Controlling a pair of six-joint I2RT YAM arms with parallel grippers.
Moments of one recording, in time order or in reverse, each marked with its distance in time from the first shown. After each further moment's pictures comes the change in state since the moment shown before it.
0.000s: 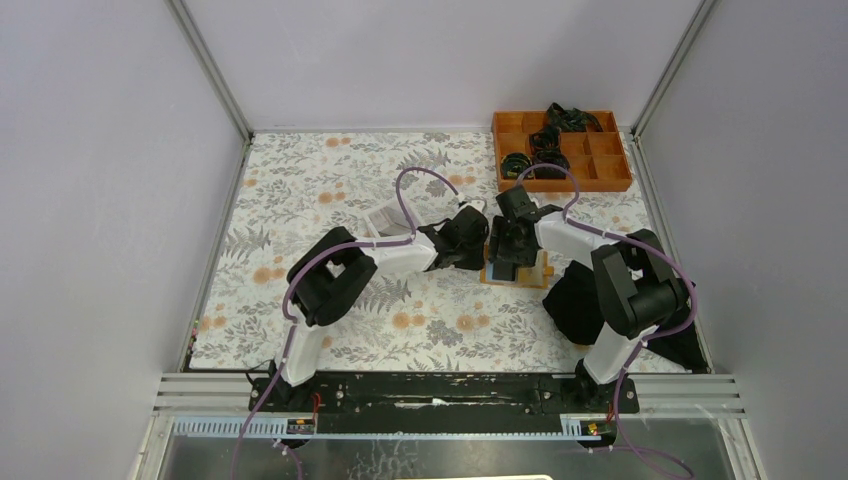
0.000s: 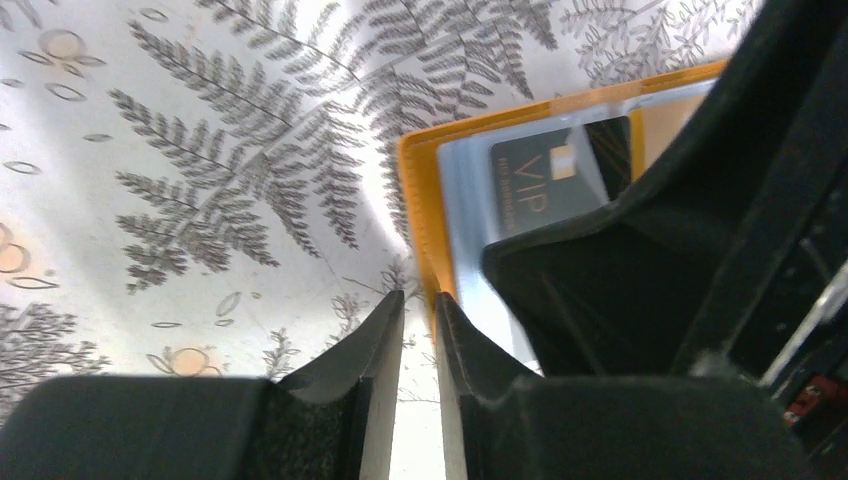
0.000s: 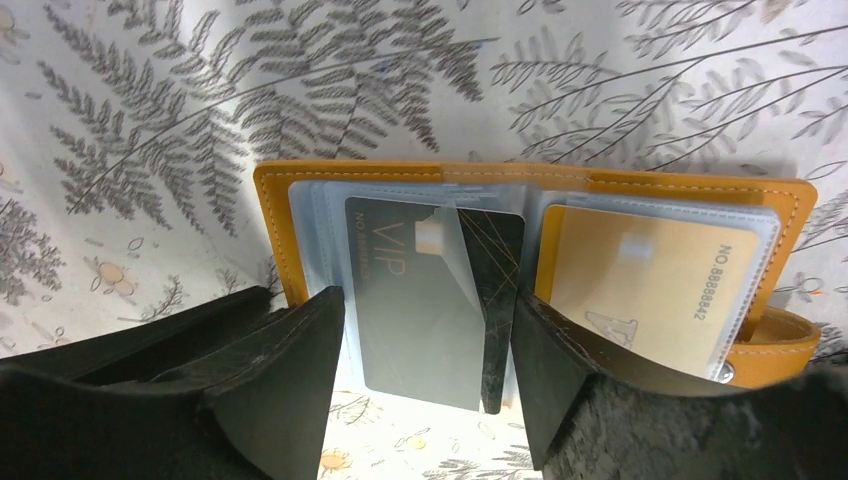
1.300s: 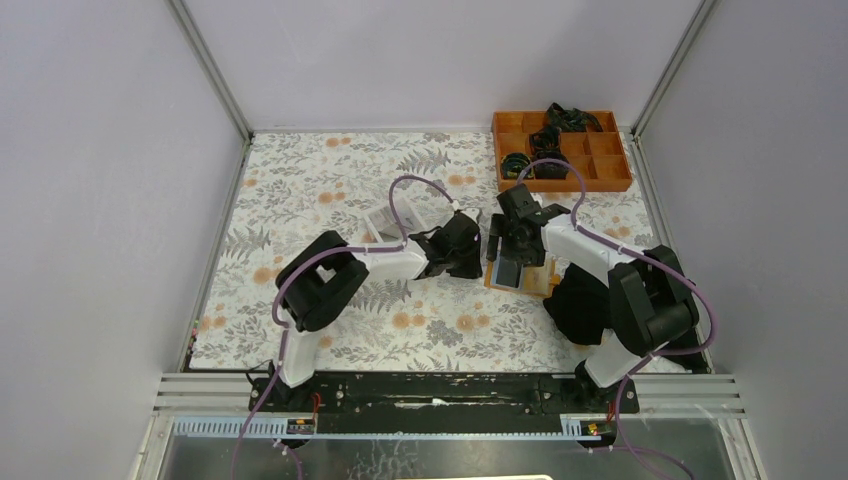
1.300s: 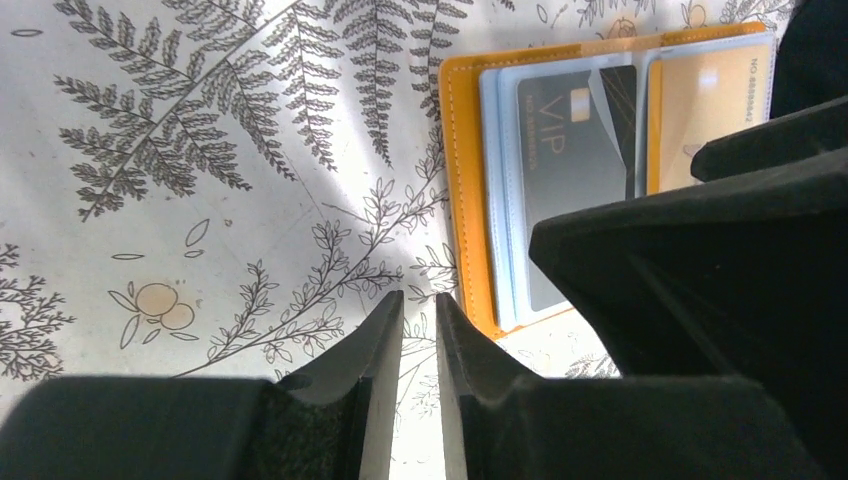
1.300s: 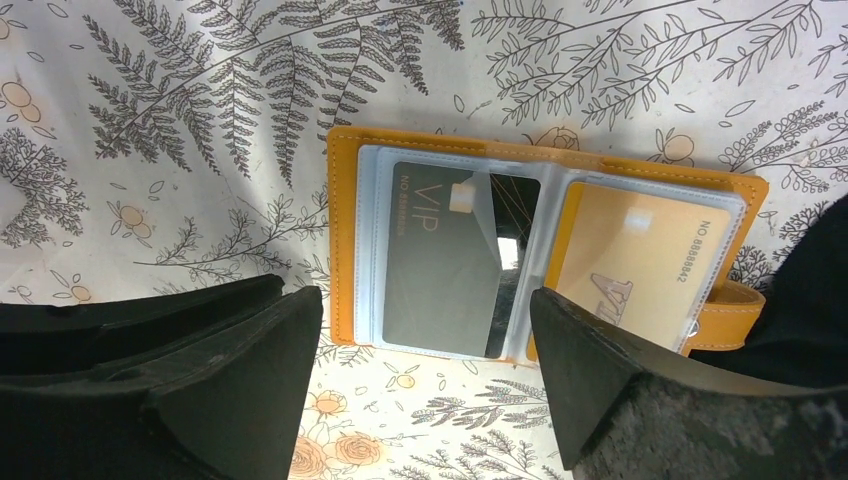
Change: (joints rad) left arm -0.004 -0.073 -0.128 0.083 0.065 -0.020; right arm 0.034 -0.113 0.004 -0.100 0.052 0.003
